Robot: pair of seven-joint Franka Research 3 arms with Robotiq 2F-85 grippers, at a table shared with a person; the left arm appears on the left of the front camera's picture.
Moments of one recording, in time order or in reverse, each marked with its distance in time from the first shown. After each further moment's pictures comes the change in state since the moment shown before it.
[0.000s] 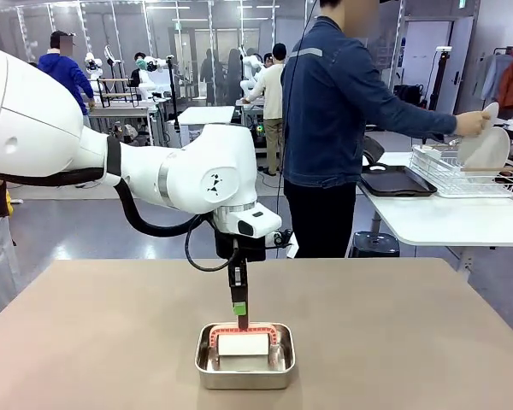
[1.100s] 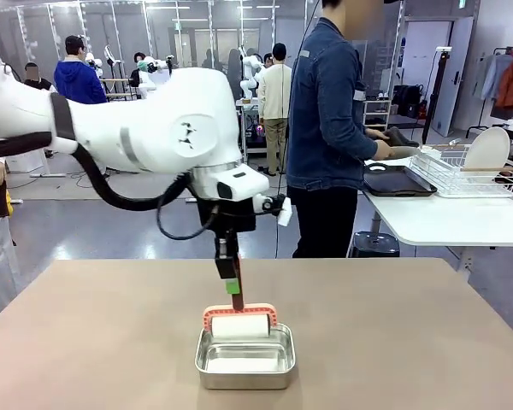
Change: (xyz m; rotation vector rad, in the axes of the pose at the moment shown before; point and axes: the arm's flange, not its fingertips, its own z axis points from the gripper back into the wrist) left arm -0.012 -0.051 0.078 0.014 -0.070 -0.074; right arm 0.000 0.000 0.000 0.000 0.000 0.000
